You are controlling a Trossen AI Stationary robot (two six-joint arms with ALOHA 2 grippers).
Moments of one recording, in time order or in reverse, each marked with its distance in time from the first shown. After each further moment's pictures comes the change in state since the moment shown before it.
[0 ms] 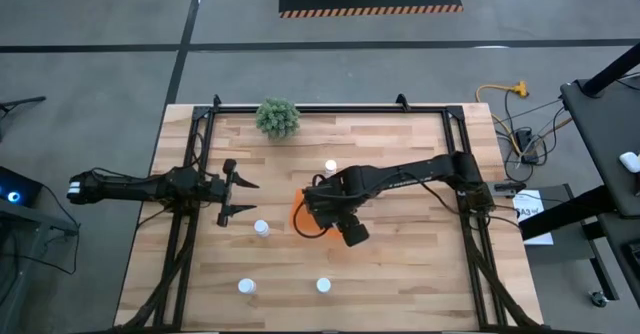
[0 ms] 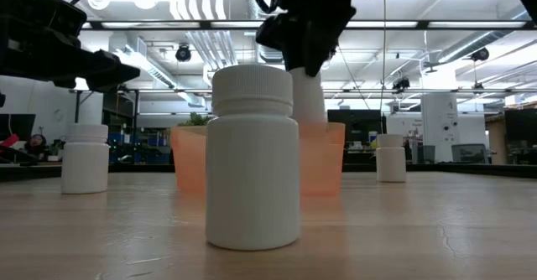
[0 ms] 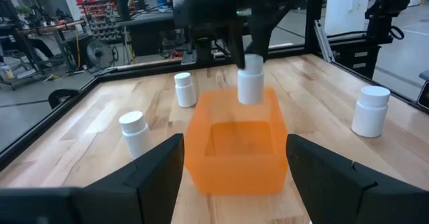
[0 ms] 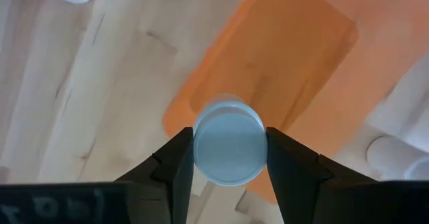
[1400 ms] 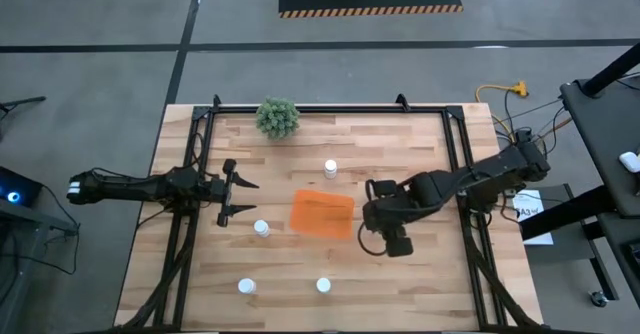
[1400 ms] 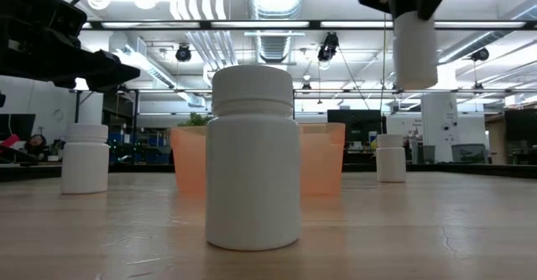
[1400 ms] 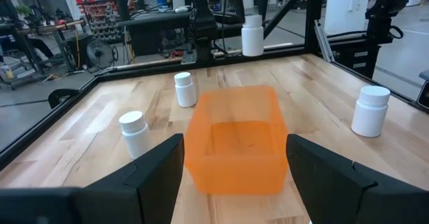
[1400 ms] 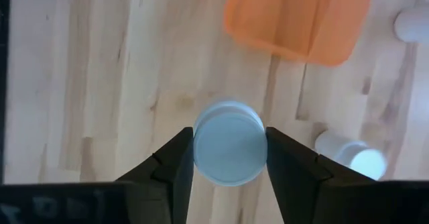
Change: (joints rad) left arm 0.000 0.001 0.000 -0.001 0.000 0.000; right arm 0.167 -0.482 -0.465 0.077 0.099 0.445
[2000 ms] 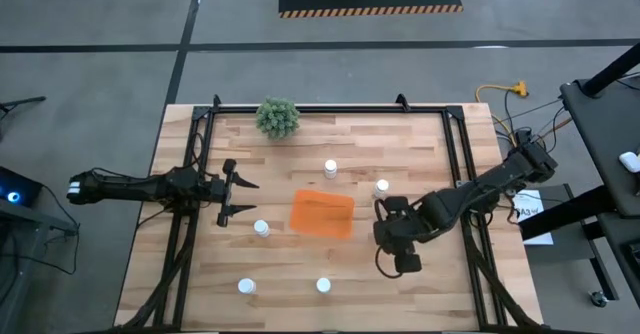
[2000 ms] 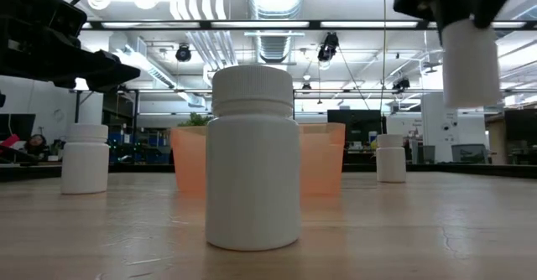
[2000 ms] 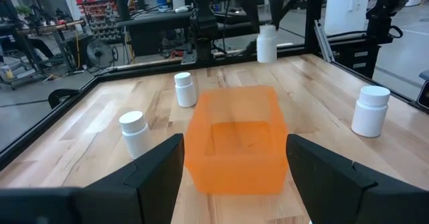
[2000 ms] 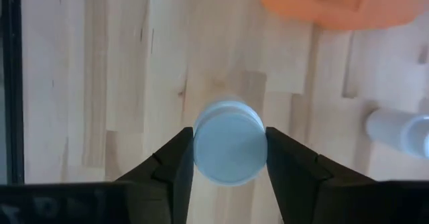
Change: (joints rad) left arm 0.000 0.000 0.000 0.000 0.000 0.000; right arm 0.140 -0.057 -0.154 0.090 0.026 0.206
